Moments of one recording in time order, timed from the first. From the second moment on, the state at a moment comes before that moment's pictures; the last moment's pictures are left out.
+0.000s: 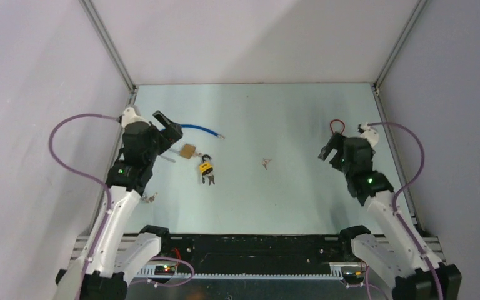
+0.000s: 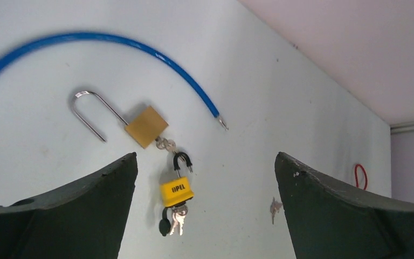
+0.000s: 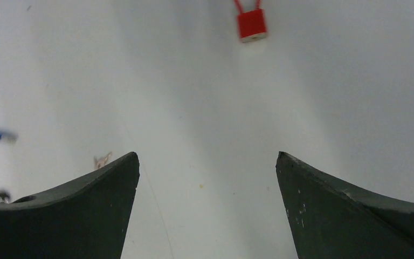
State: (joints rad) left arm -0.16 0.90 0.88 -0.42 -0.18 -0.70; right arm 0.31 0.79 0.65 -0.39 0.34 0.55
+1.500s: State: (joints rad) left arm -0.34 0.47 0.78 -0.48 -0.65 -0.29; right arm -0.08 2.16 1.67 -0.78 0.07 0.34
